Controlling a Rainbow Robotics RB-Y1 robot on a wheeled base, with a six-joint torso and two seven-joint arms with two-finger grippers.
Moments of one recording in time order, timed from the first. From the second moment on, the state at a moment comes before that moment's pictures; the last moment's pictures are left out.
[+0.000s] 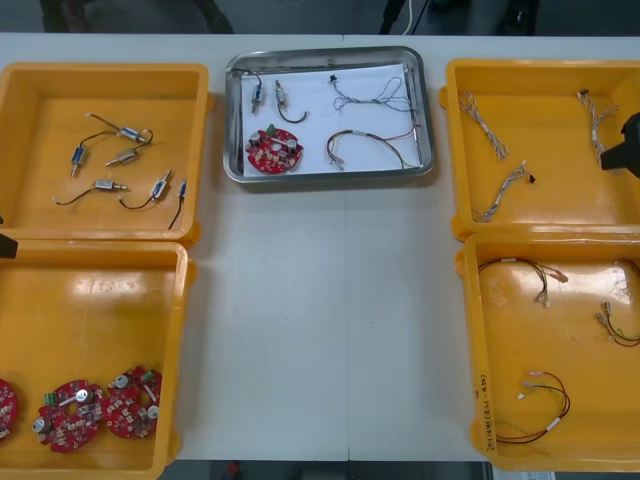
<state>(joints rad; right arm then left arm) -0.51 -0.75 -0.29 -2.02 -0.78 1.92 1.37 -0.17 0.90 0.36 -2.20 0.95 1.91 -1.21</state>
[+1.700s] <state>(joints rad) -0.27 -0.77 -0.35 -2.15 -0.82 1.92 1.32 -0.17 0.90 0.36 -2.20 0.95 1.91 -1.21</state>
